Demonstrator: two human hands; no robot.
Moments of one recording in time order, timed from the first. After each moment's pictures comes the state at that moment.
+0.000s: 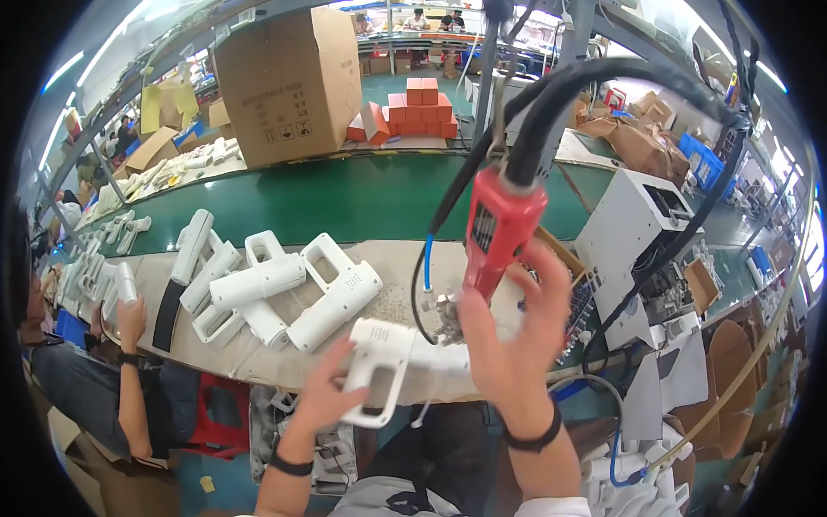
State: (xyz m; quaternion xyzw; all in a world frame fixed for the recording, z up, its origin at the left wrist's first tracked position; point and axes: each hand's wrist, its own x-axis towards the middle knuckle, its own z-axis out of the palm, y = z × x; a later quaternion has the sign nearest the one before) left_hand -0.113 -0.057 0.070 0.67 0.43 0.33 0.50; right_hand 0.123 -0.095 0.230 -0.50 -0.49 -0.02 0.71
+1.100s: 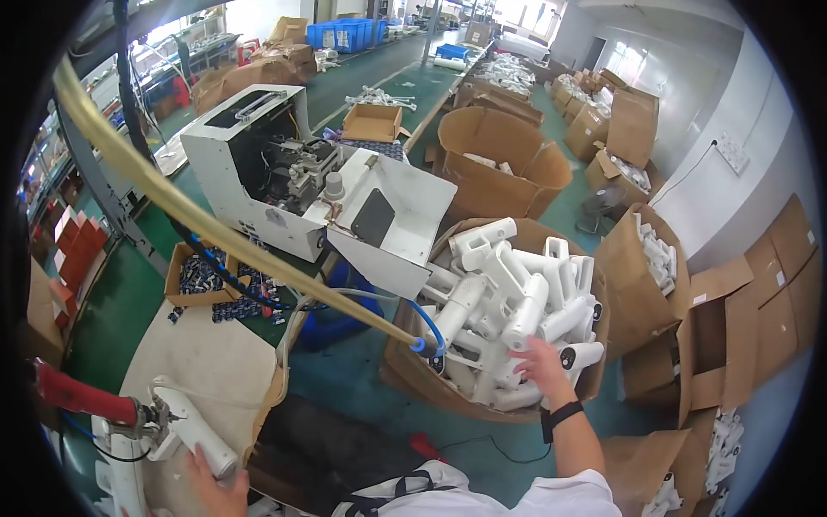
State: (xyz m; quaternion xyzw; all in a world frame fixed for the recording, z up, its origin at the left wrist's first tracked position) left_hand -0.013 -0.094 0.080 0.93 0.30 0.11 0.20; right_hand 0.237 -0.621 0.034 -0.60 0.28 0.11 0.74
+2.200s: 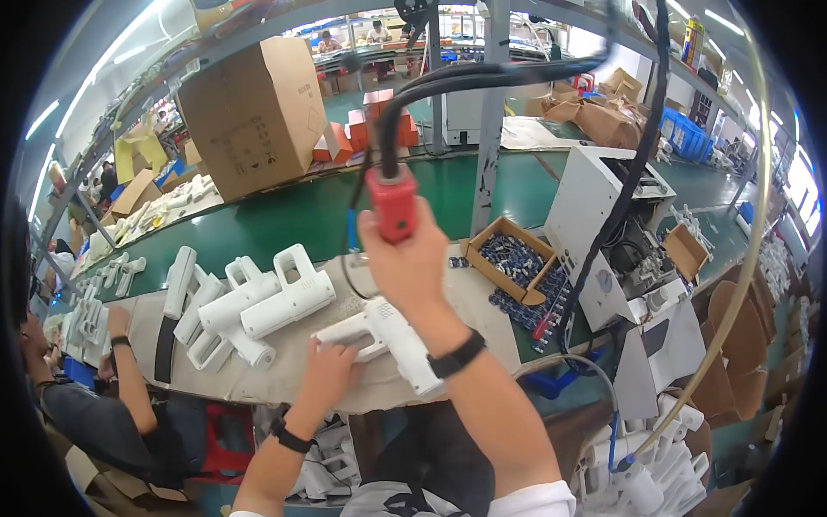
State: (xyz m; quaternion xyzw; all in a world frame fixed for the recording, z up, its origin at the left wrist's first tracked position) left_hand -0.048 -0.018 0.043 0.92 0.35 0.15 -0.06; right_hand 0.151 -0.019 0.217 -0.49 -0.44 0.08 0.74
